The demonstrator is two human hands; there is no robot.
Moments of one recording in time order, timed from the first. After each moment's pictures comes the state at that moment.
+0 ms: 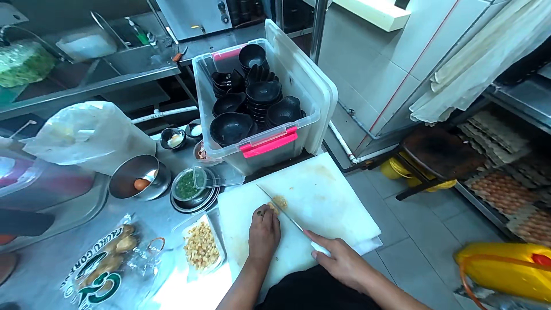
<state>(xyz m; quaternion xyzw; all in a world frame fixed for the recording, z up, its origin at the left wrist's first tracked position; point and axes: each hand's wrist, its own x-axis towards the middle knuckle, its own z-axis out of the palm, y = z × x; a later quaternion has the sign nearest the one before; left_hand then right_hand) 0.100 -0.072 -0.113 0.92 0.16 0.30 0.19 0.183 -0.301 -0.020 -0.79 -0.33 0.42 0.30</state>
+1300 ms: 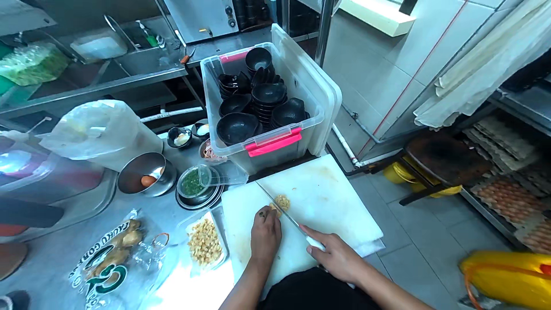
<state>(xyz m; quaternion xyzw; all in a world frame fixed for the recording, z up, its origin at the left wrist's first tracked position) 0.092 -0.077 -0.112 0.92 0.19 0.29 0.21 0.186 -0.284 -0.017 -0.79 -0.33 0.42 0.31</state>
